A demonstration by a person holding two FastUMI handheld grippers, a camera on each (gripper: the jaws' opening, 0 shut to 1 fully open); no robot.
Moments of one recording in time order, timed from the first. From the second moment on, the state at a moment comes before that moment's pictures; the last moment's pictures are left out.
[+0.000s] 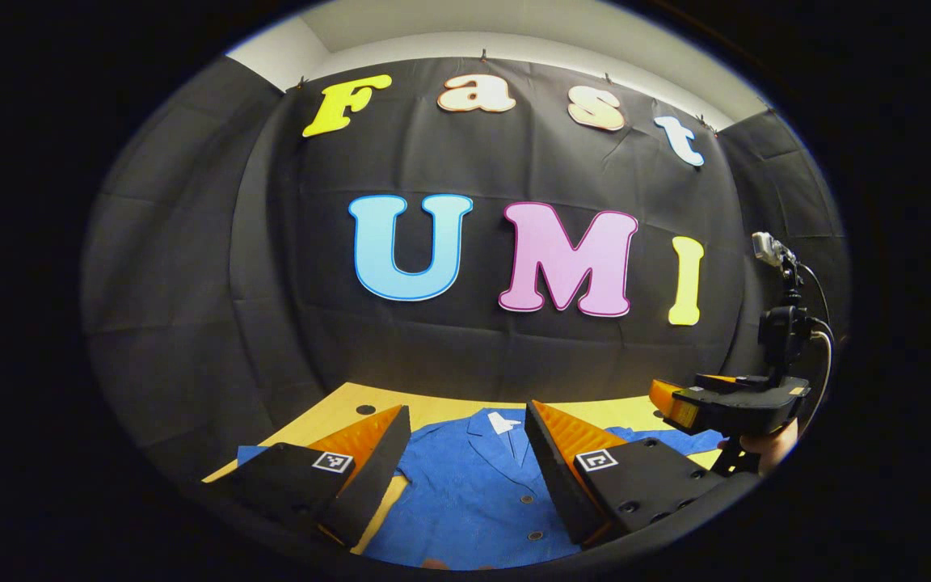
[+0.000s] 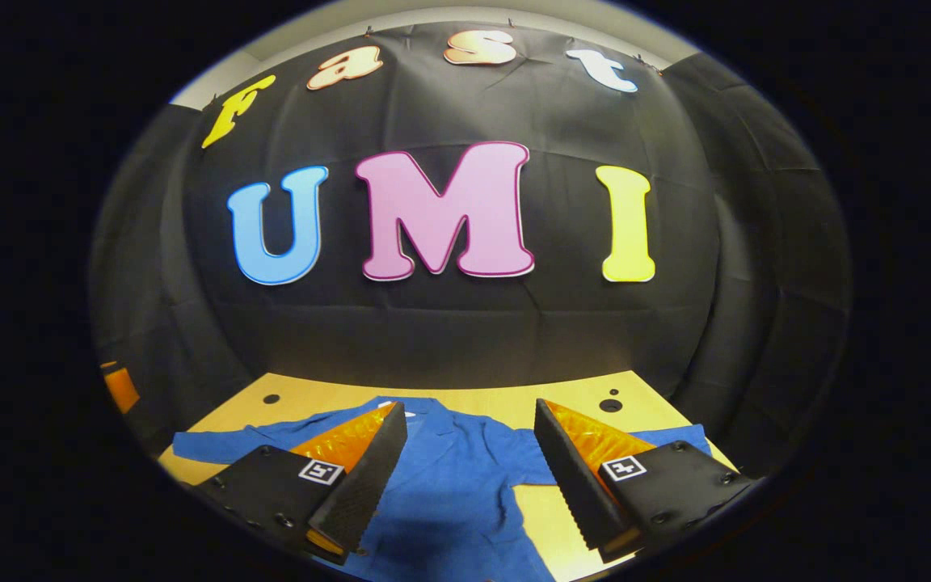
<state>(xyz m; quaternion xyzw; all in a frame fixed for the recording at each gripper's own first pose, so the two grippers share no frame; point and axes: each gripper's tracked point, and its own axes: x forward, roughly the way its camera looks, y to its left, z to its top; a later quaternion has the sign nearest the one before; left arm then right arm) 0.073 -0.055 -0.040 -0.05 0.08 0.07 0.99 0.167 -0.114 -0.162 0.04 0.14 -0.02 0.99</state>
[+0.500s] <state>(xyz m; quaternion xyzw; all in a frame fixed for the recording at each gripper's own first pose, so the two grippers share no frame) 0.116 -0.115 -0.074 -0.04 0.15 0.04 0.99 0.215 -0.283 -0.268 0.06 0.20 -0.17 0.96</state>
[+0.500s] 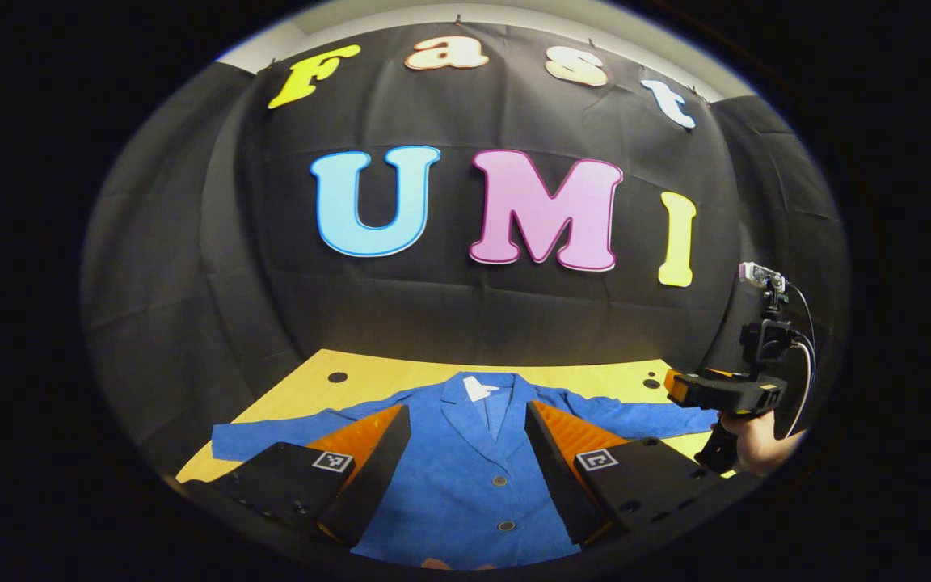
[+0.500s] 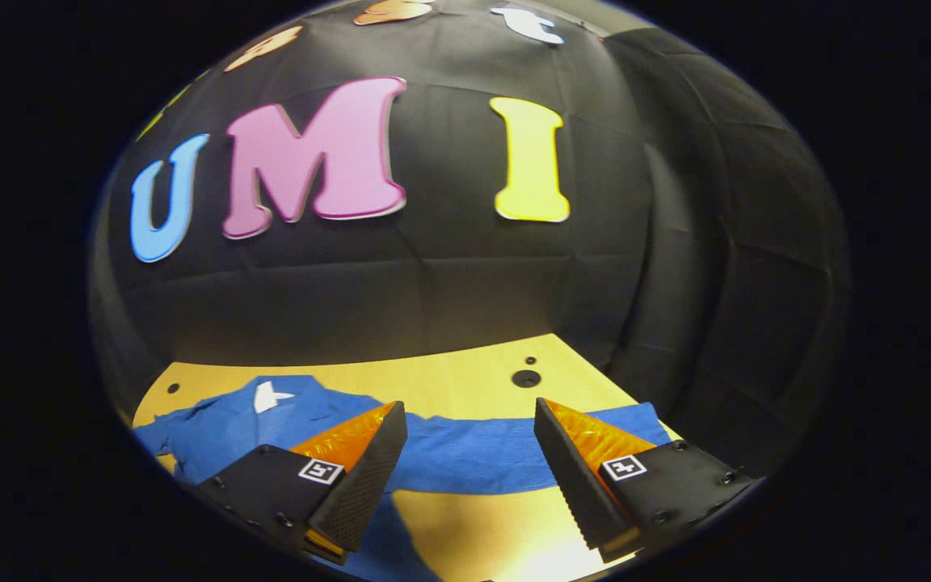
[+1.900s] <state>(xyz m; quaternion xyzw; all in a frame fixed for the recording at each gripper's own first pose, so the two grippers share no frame) 0.180 -0.244 -0.094 -0.04 0.21 -0.07 0.97 0.205 -0.497 -0.395 0.18 0.39 -0.34 0.84</state>
